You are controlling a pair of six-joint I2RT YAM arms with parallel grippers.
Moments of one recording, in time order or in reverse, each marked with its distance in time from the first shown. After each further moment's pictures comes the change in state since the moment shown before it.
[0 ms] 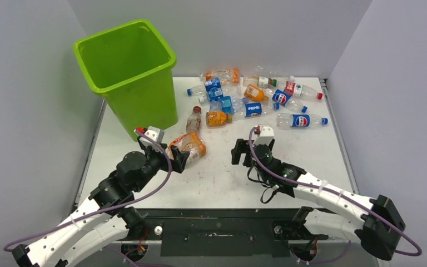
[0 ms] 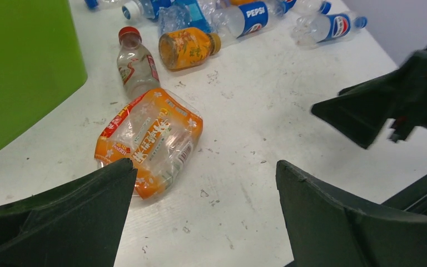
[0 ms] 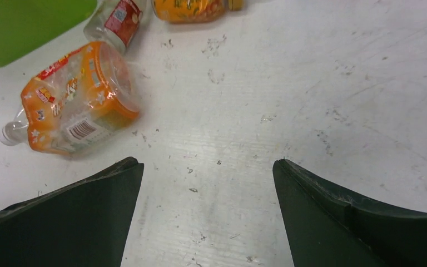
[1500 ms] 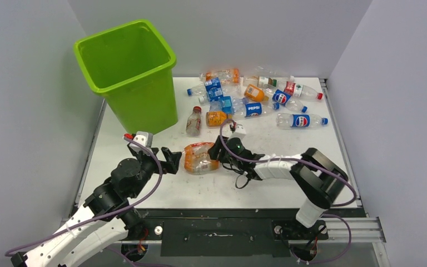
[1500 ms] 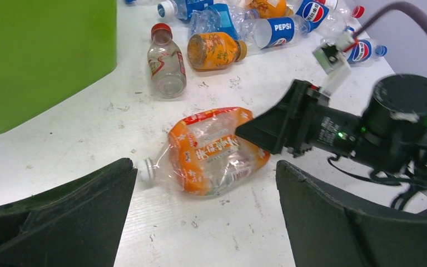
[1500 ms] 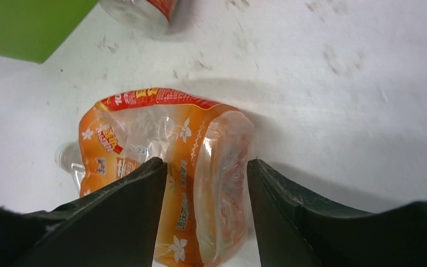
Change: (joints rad) left arm -0.004 -0.159 -0.069 -0.044 -0.124 -0.077; right arm -0.080 0.763 0.190 0.490 -0.370 0.219
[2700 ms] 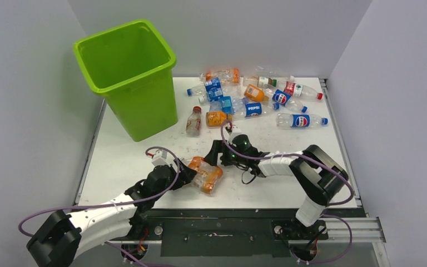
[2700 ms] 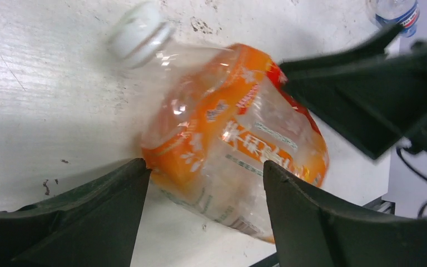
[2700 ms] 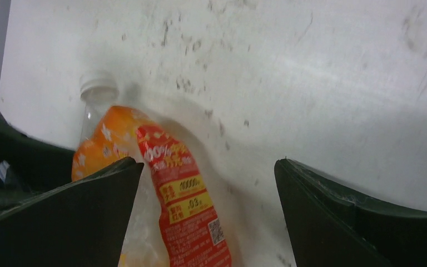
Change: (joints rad) left arm 0.028 0.381 -0.455 0.521 0.186 -0.653; right arm -0.097 -0.008 -0.069 0.049 -0.368 -0.148
